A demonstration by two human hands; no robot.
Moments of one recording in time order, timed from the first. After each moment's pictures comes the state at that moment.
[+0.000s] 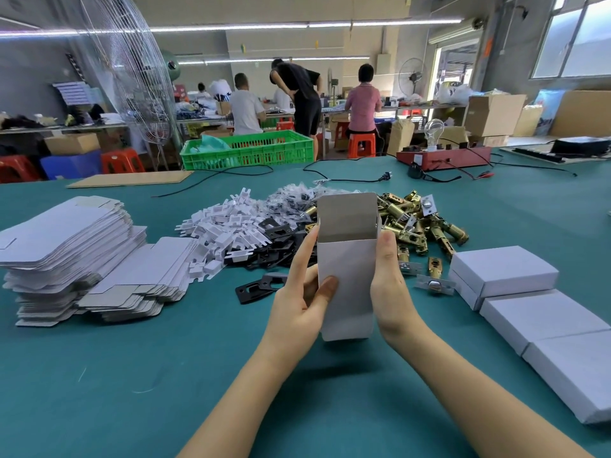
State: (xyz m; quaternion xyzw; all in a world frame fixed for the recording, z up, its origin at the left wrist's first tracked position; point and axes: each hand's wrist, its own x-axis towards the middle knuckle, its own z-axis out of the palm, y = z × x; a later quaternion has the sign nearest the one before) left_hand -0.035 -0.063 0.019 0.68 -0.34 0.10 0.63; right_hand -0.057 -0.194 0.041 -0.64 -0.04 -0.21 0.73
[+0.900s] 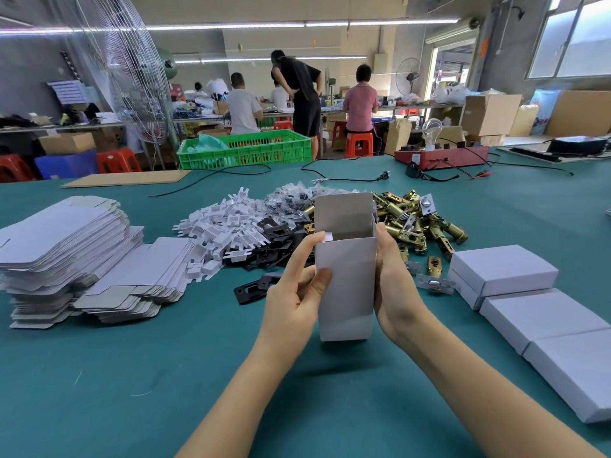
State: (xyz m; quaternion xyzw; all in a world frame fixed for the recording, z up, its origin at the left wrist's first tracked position) left_hand -0.035 -0.060 0.025 0.69 -0.32 0.10 0.64; right_hand -0.061 -0.198 0.058 -0.58 -0.02 -0.08 0.81
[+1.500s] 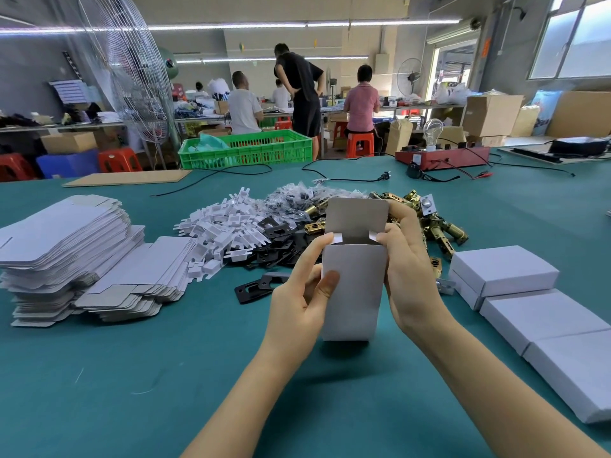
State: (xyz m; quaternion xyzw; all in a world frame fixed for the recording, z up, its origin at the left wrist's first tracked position) left_hand -0.037 -0.065 0.021 0.71 -0.31 0.11 0.63; right_hand -0.065 -0.202 0.073 -0.61 -0.08 -0.27 0.74
